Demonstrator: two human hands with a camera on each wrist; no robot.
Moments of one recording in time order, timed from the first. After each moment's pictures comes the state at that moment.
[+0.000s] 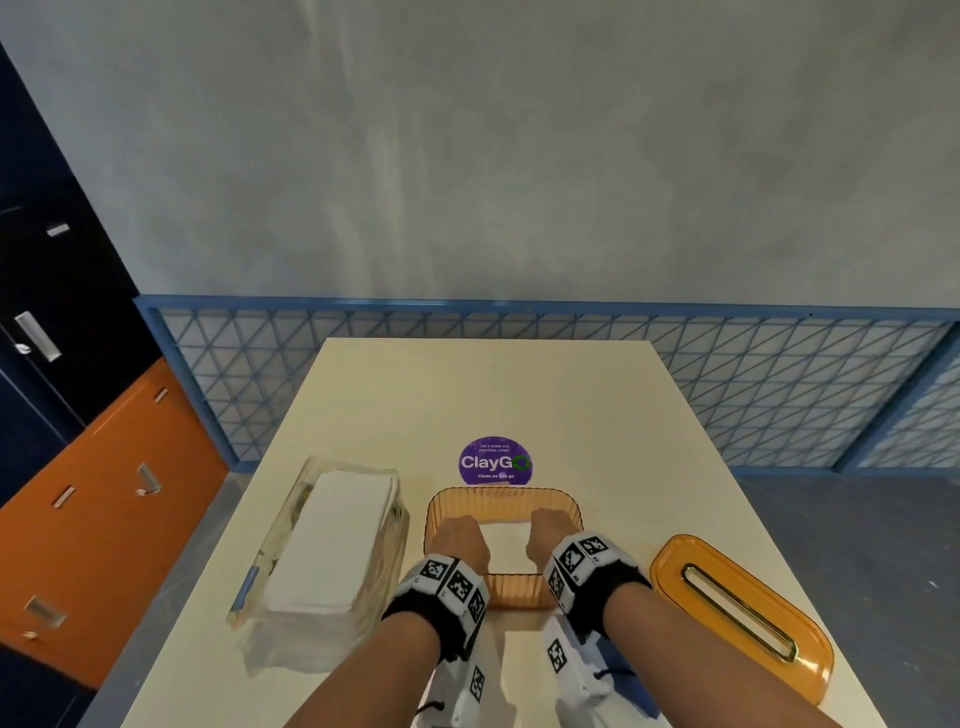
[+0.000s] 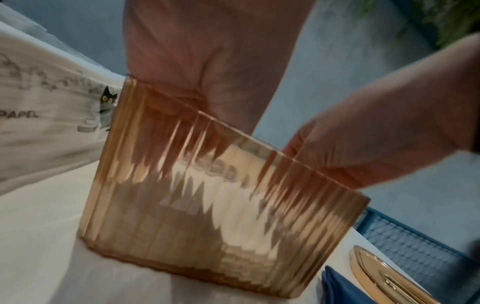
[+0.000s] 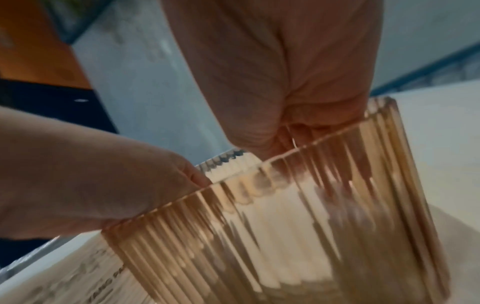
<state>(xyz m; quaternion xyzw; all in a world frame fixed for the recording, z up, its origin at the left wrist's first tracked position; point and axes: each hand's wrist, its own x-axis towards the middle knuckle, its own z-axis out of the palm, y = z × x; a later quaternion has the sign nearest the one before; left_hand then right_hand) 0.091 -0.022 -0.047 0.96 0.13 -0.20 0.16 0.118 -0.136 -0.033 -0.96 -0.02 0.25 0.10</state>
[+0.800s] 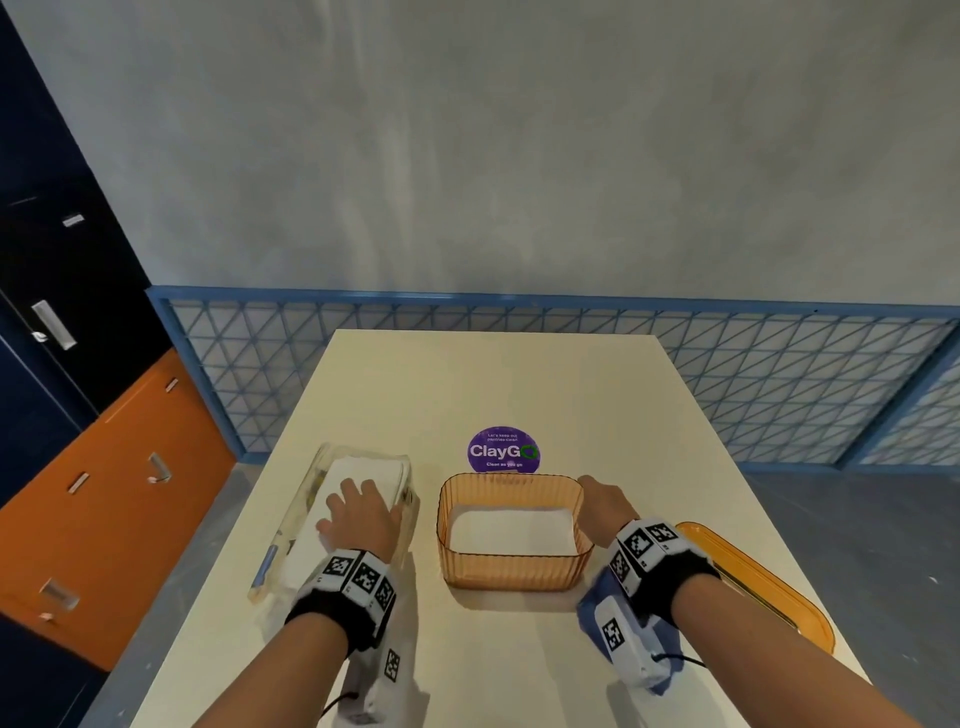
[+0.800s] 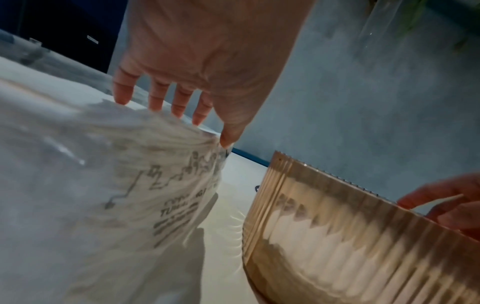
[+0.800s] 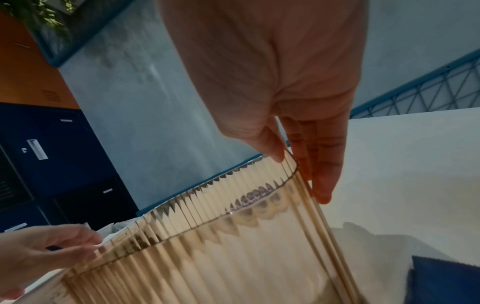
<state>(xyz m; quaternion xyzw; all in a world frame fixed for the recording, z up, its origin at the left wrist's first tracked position) 0.065 0.080 -0.055 0.95 0.29 -0.03 0.11 0.122 -0.181 -0.022 -0.97 -0.01 0.19 0.15</state>
